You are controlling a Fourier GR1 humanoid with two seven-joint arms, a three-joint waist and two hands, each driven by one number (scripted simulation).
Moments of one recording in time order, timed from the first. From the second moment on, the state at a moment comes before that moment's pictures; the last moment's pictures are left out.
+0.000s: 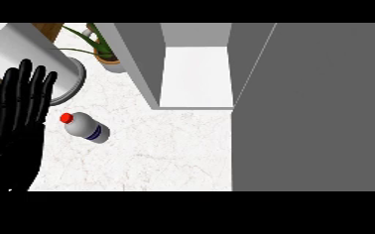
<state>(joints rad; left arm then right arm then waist) 0.01 0.10 0.01 -2.10 0.00 -0.03 -0.02 0.01 -0.11 0.02 -2.10 -0.01 0.00 0.02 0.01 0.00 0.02</state>
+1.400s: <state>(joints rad) 0.09 0.00 -0.41 -2.41 -0.19 0.41 0.54 0.37 -0.14 0.01 -2.42 -0.26 0.18 0.23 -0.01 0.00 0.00</state>
